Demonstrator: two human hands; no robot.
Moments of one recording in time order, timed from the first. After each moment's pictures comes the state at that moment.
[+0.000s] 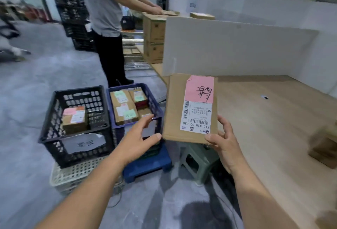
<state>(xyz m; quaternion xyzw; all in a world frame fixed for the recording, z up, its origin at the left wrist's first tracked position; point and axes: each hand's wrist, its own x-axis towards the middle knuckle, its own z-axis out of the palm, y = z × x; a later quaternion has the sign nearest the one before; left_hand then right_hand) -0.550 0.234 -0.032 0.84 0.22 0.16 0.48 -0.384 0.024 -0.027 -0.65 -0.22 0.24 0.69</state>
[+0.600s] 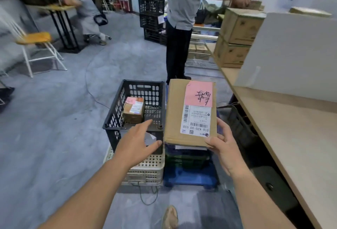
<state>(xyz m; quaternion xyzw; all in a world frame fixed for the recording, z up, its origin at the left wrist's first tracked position) -0.622 0.402 -0.068 0.85 0.45 0.14 0.24 -0.391 0.274 -0.079 -0.61 -0.31 0.39 0.62</state>
